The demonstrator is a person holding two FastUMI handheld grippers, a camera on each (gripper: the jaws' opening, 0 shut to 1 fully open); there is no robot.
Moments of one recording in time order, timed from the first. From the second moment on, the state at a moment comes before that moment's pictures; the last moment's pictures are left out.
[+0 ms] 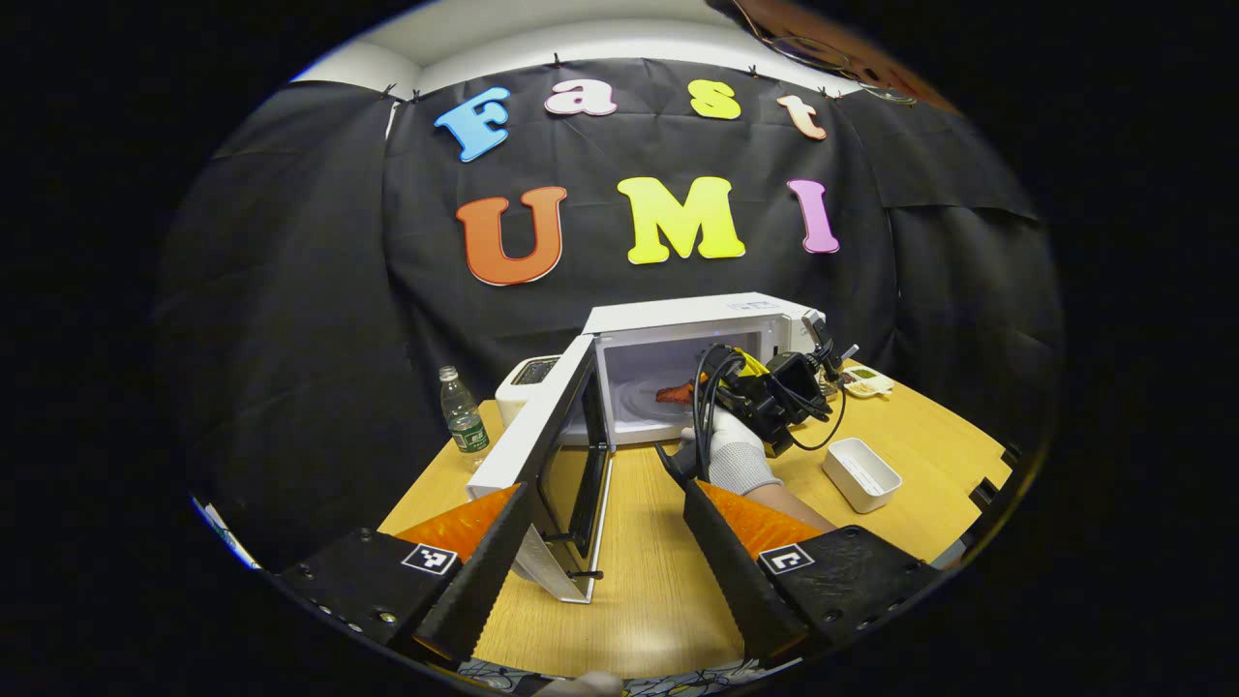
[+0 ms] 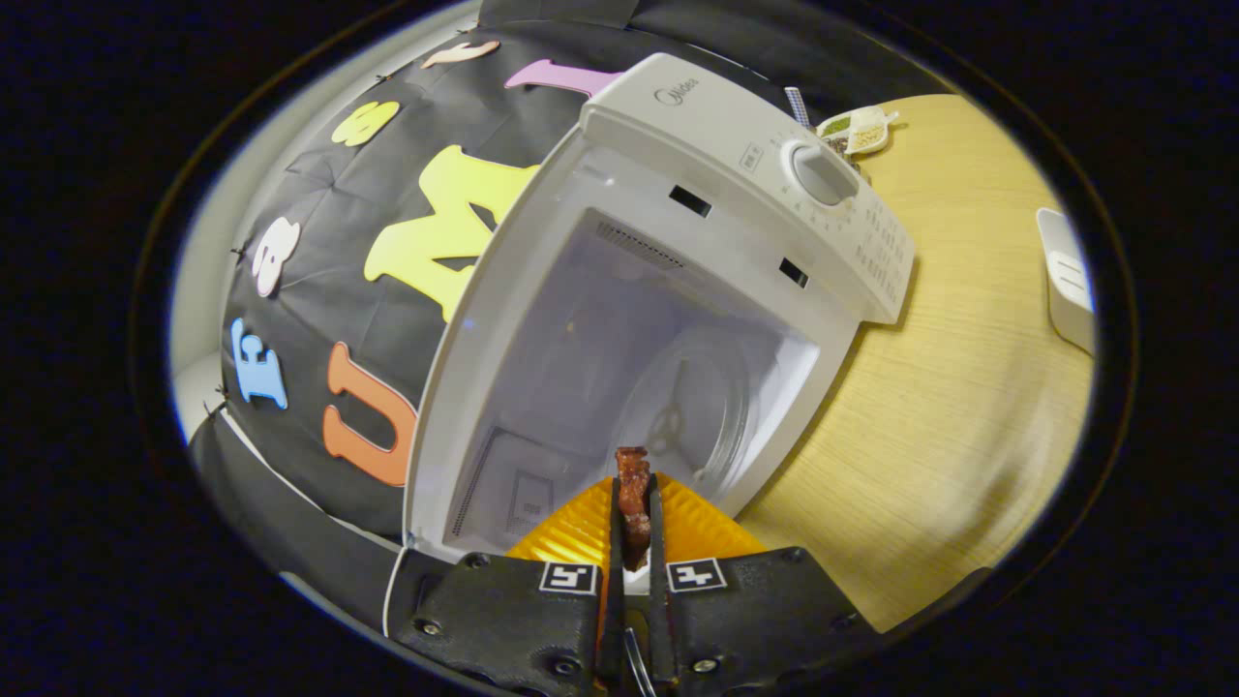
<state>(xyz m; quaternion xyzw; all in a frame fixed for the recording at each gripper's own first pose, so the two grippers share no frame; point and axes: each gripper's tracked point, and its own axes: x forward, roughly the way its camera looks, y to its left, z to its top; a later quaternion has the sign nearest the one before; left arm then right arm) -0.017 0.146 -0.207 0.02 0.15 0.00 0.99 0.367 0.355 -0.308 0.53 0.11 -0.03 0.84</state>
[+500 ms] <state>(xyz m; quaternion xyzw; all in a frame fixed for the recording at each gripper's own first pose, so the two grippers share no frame) -0.012 0.144 -0.205 0.02 0.15 0.01 0.99 0.419 0.362 -0.322 0.43 0.09 -0.04 0.90</state>
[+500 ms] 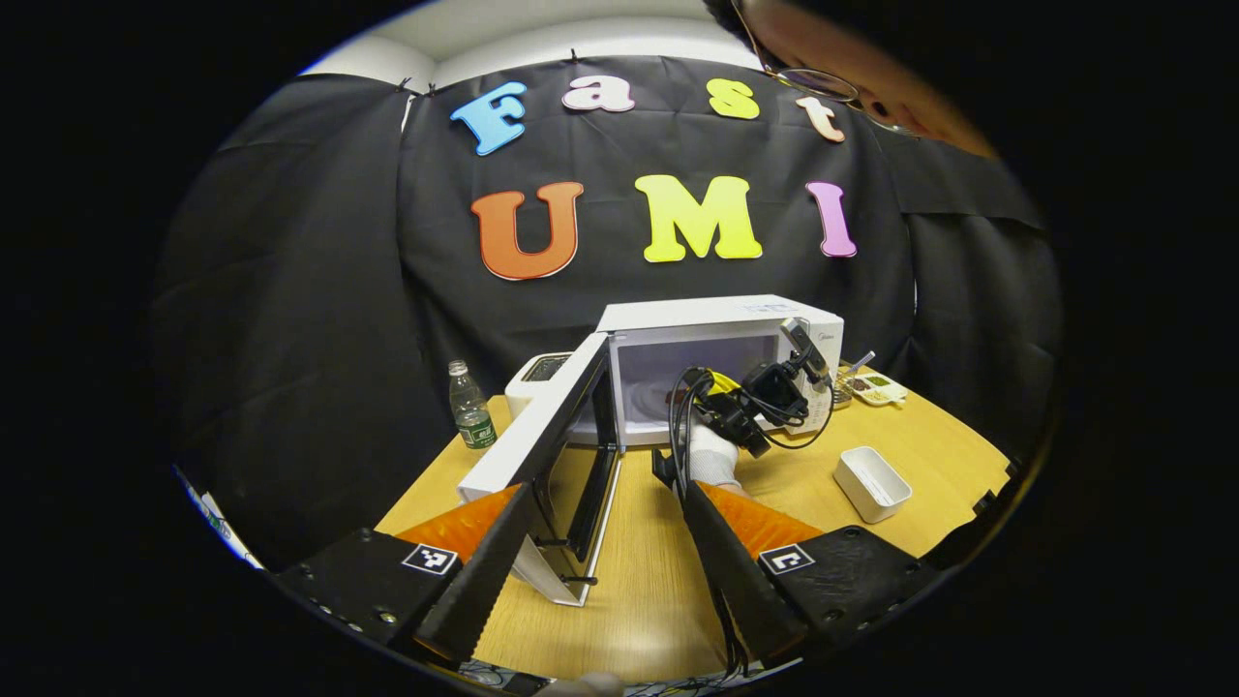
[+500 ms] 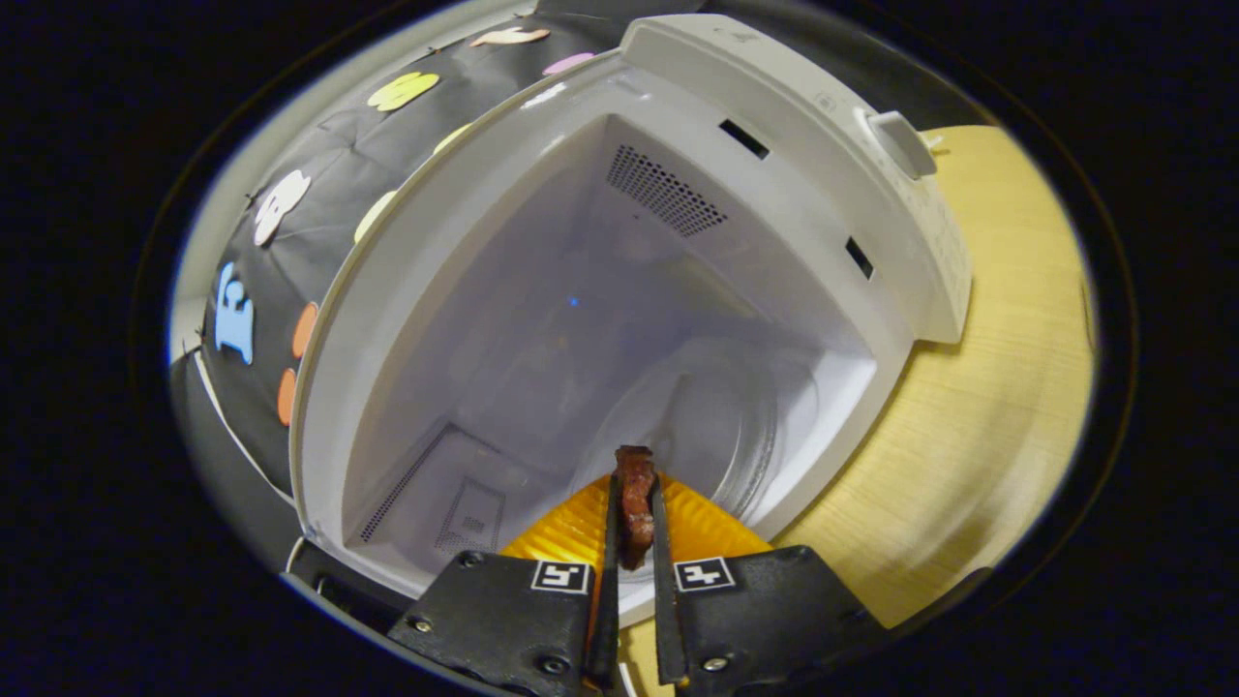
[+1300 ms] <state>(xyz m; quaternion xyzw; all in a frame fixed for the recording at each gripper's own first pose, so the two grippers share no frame) -0.009 0.140 -0.188 0.03 0.14 0.01 0.99 0.393 0.339 -0.300 0.24 0.10 -0.04 0.96</state>
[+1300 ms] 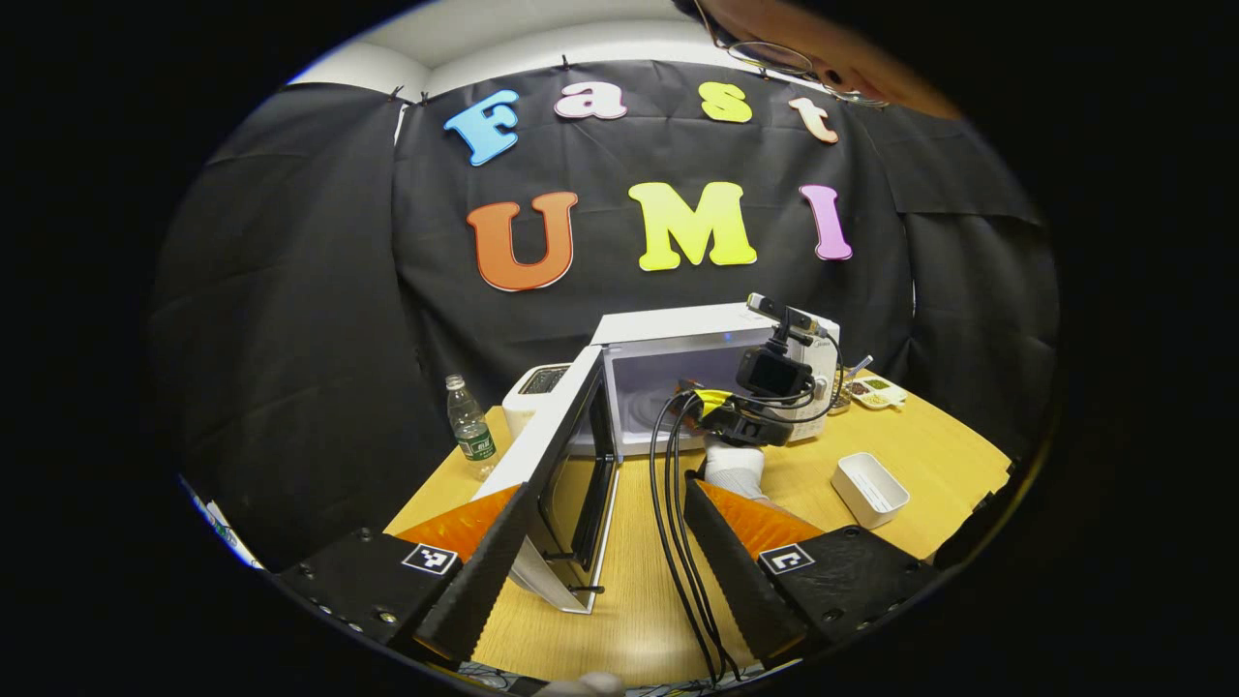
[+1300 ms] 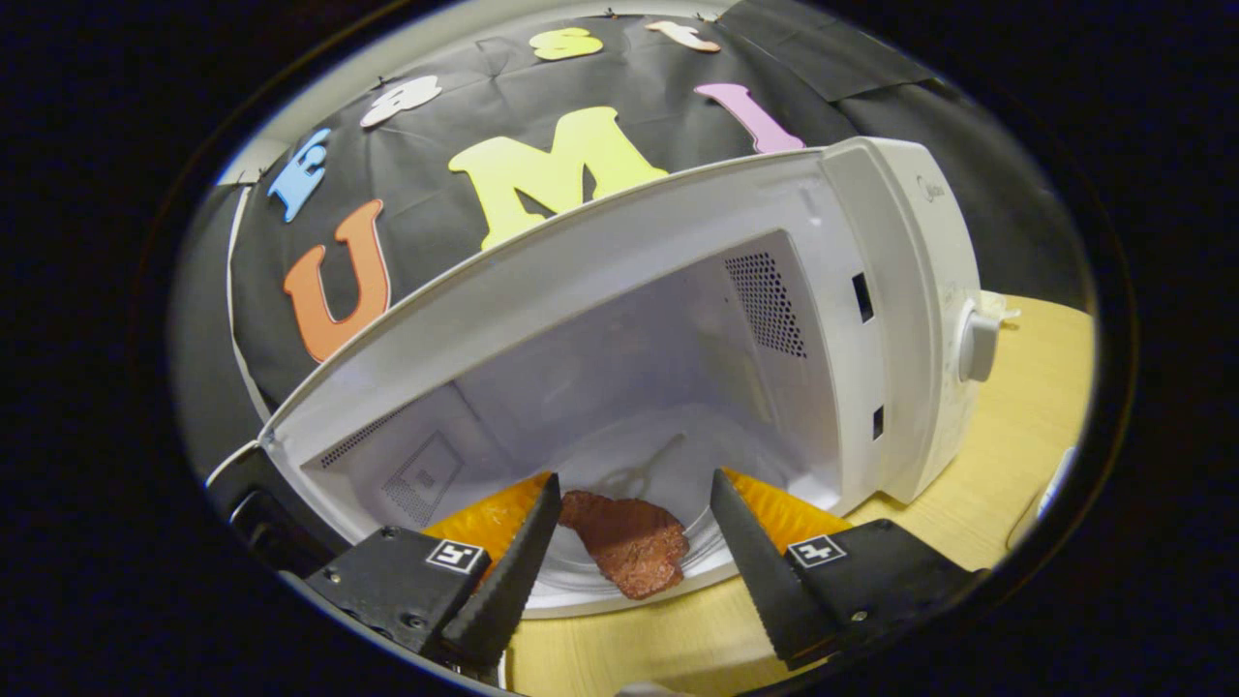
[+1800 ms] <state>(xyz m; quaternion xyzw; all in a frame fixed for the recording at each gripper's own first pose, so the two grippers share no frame) -0.040 0.153 -0.133 0.05 0.08 0.01 1.00 0.255 0.283 -0.185 0.16 0.09 0.00 0.98</state>
